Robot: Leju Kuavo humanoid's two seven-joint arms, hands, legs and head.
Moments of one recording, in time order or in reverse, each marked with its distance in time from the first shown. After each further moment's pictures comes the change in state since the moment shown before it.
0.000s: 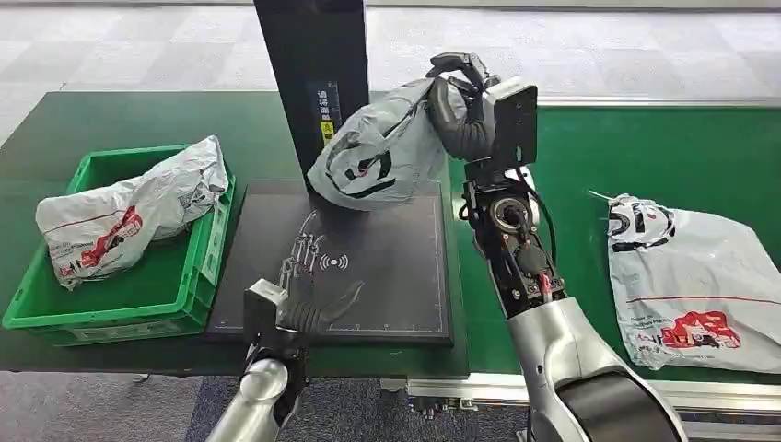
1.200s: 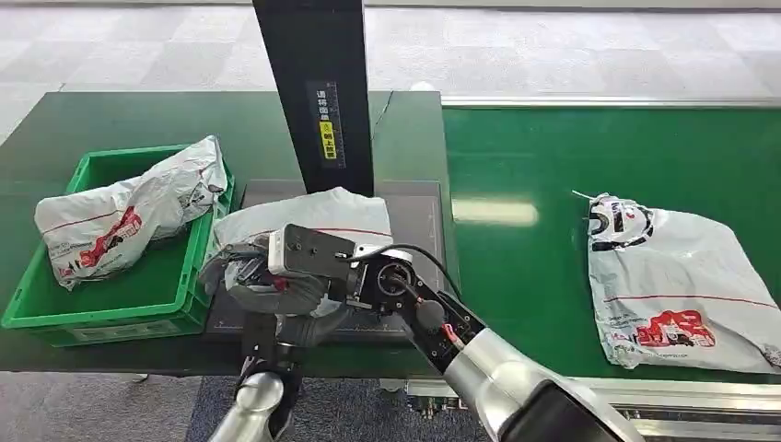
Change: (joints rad) left arm 0.048 0.025 0.019 0.037 0.002 0.041 0.014; right arm 0.031 0.091 0.577 0.140 -0.106 0.701 0.066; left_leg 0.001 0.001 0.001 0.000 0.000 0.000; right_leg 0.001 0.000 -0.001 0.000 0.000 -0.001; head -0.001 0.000
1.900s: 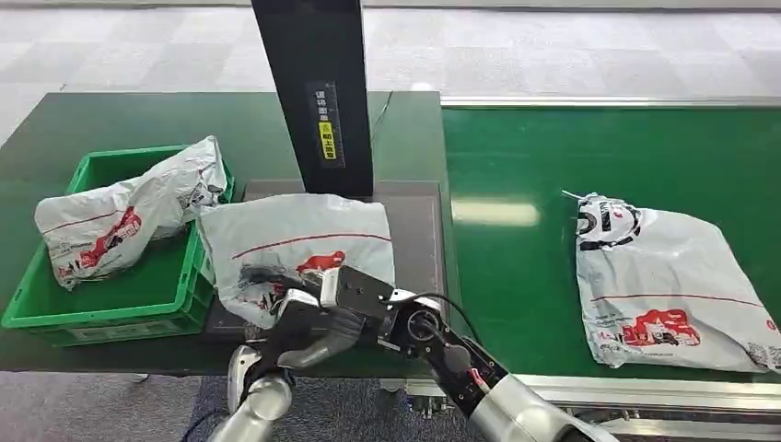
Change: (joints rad) left arm -0.022 0.005 0.011 0.007 -0.568 0.561 0.229; right arm 0.211 -0.118 -0.044 -0.113 -0.006 -0.136 -0.024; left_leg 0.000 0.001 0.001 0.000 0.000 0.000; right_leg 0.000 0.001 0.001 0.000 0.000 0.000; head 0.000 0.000
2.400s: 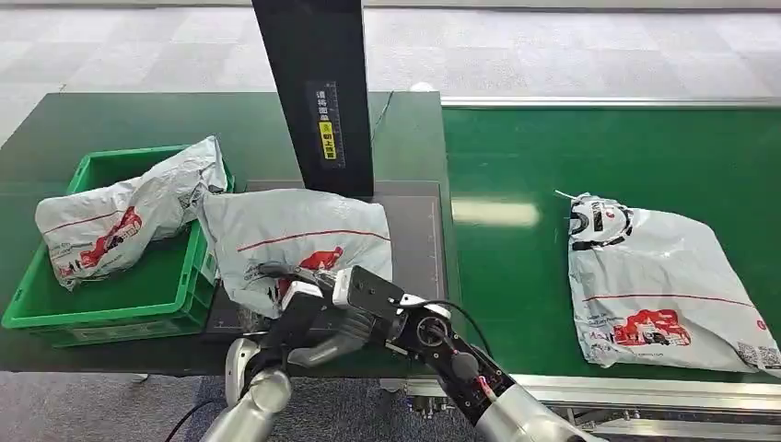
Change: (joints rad) left arm -0.028 0.000 0.021 0.031 -0.036 0.008 0.022; right arm 0.036 -0.011 -0.044 -0.020 0.006 -0.005 0.013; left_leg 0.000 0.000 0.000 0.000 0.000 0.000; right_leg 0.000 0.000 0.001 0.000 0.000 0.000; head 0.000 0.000
